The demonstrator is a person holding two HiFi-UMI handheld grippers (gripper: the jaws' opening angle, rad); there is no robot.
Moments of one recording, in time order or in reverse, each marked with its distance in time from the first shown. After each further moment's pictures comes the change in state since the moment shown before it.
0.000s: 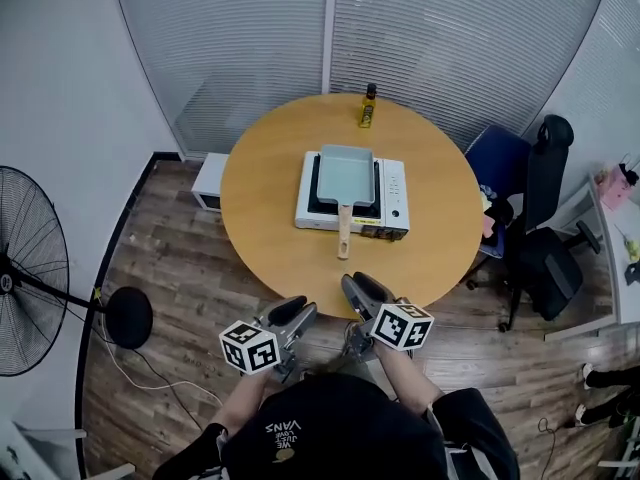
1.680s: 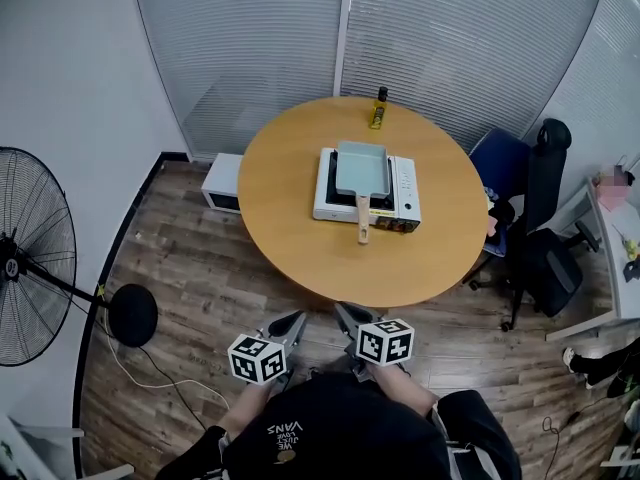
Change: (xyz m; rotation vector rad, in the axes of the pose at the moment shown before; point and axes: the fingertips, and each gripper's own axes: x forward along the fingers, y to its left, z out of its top) left arm -0.078 0.025 -0.051 0.088 0.053 0.165; right arm -0.008 0.059 -0.117 -0.148 0.253 -0.031
